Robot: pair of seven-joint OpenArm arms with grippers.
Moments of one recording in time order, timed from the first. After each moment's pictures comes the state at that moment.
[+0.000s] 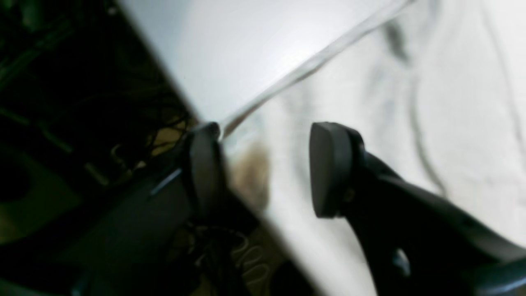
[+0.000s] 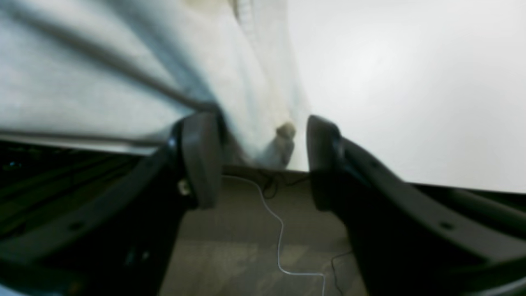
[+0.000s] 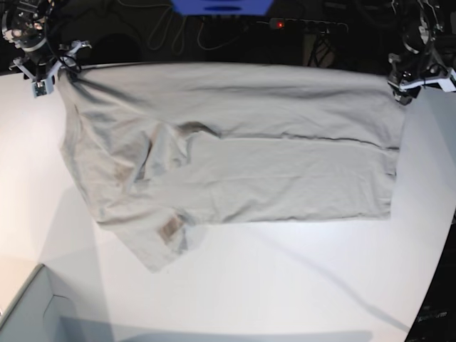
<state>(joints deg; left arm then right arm) 26.0 -6.4 -34.4 85.2 -48.4 0.3 23.0 -26.6 4.5 39.0 86.5 -10.4 39.6 -19.2</state>
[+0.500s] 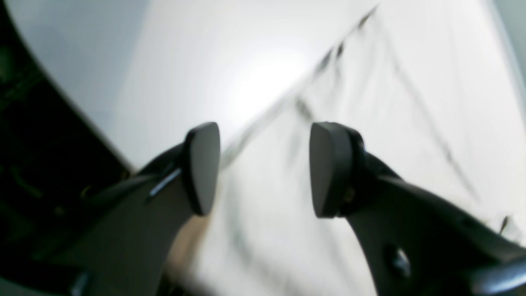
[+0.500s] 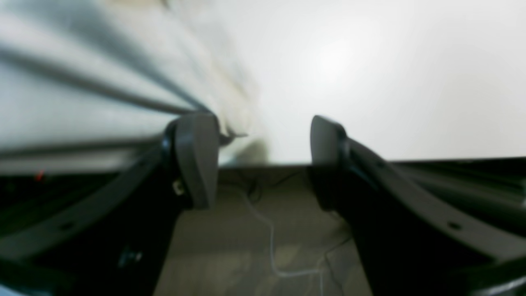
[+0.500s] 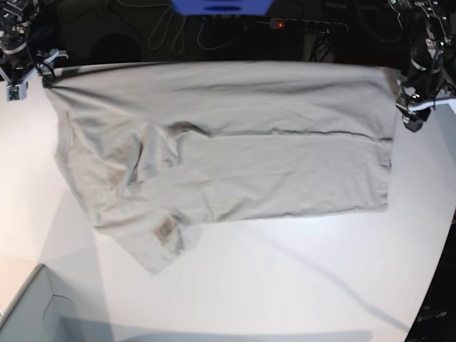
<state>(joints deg) 22.5 -6.5 -34.5 91.5 -48.2 0.8 23.1 -23.3 4.7 48.3 87.4 -10.4 39.6 -19.2</state>
